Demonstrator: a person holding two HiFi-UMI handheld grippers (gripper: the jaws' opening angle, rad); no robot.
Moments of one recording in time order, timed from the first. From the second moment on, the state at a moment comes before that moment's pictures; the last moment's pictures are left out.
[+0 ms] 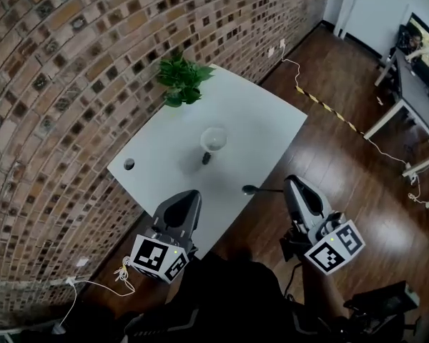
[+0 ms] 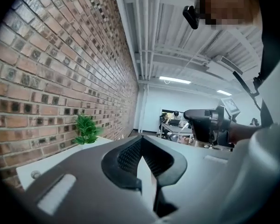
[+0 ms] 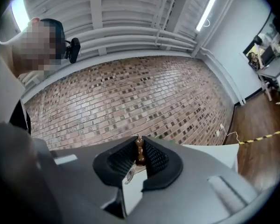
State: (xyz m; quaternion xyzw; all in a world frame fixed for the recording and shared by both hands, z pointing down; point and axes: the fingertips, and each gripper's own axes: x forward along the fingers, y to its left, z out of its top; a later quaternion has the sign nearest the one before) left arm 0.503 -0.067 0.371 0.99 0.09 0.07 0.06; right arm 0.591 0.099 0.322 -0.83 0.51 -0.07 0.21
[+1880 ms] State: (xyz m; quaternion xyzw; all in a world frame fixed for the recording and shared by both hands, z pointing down) left arm 0.599 -0.181 0.471 0.96 -0.23 0.12 0.11; right arm 0.807 -0.168 0.562 -0.68 0.66 -0.32 0.03
